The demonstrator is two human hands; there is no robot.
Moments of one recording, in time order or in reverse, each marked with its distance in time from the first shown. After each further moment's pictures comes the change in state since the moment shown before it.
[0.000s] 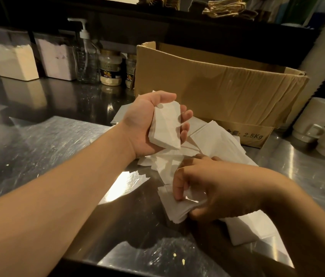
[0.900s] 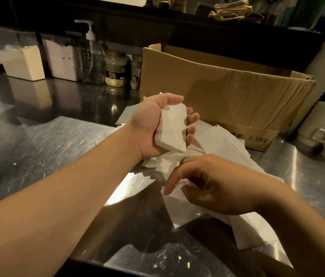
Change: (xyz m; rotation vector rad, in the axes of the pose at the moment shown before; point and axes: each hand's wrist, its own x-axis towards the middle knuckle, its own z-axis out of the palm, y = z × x) left_hand -0.002 0.000 0.001 0.031 0.002 0.007; right_hand 0.007 -0.002 0.005 0.204 0.194 -0.129
